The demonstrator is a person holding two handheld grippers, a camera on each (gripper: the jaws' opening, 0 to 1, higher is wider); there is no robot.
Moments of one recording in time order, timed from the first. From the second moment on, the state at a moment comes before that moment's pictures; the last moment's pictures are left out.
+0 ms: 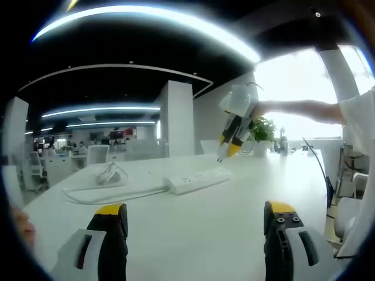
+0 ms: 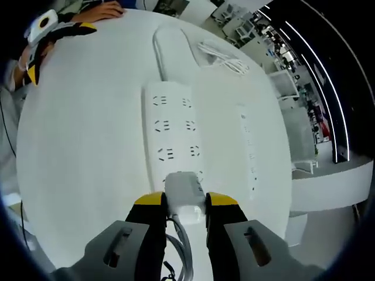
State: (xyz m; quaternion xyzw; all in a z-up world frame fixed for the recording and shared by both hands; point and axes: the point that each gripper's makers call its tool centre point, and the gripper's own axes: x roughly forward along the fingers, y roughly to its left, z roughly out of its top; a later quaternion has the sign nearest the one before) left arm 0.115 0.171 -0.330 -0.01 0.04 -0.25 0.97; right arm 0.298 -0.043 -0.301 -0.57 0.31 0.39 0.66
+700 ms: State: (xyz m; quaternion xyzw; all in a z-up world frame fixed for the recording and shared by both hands) left arm 0.114 0.178 -0.329 -0.01 0.04 -0.25 0.97; right arm 0.304 -0.045 -0.314 -0.62 0.35 0.36 0.60
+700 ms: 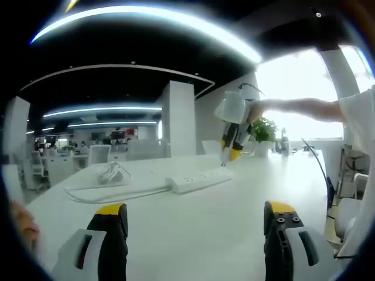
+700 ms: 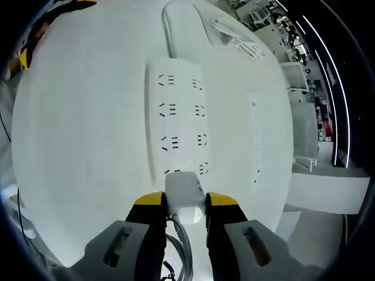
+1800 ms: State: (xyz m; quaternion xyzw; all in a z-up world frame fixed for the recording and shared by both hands) left arm 0.114 0.179 -0.329 -0.01 0.04 -0.25 0.97; right arm 0.308 -0.045 -0.324 -0.66 0.38 0.34 0.55
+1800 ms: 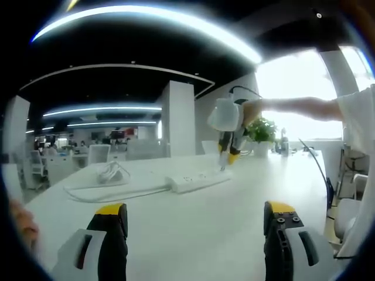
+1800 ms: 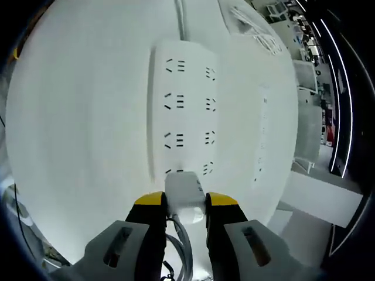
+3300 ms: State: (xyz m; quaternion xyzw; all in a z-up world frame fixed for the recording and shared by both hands) left arm 0.115 0.174 -0.330 -0.01 0.04 -0.25 0.97; right arm 0.313 -0.033 -0.337 -0.66 0.43 0.35 0.51
